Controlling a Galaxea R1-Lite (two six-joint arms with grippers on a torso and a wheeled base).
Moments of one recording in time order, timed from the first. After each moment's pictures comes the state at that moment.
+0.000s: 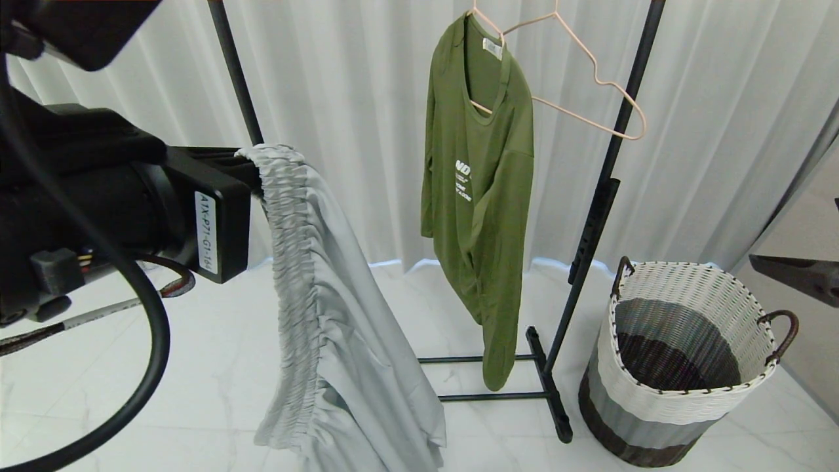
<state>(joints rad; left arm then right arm) -0.88 1.24 -1.10 -0.02 0.58 0.31 0.54 1.11 -1.13 0.38 -0.34 -0.28</state>
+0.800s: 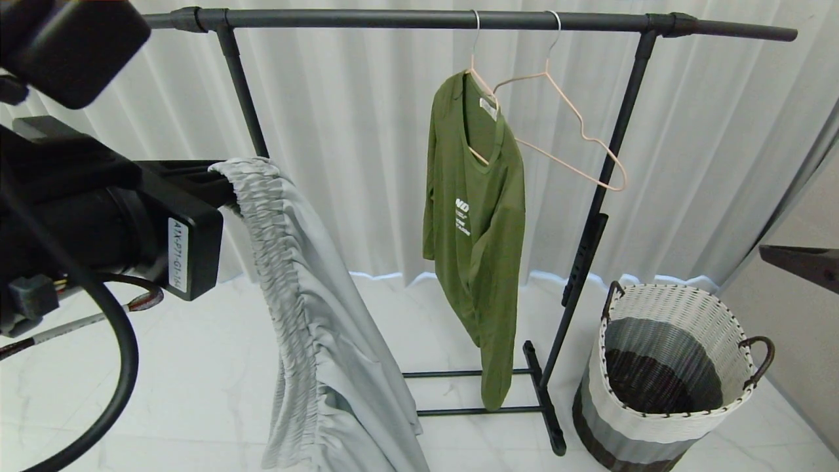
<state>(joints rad) -0.84 1.20 -1.04 -0.03 0.57 0.40 0.49 1.08 -1.10 0.35 -0.29 -0.12</state>
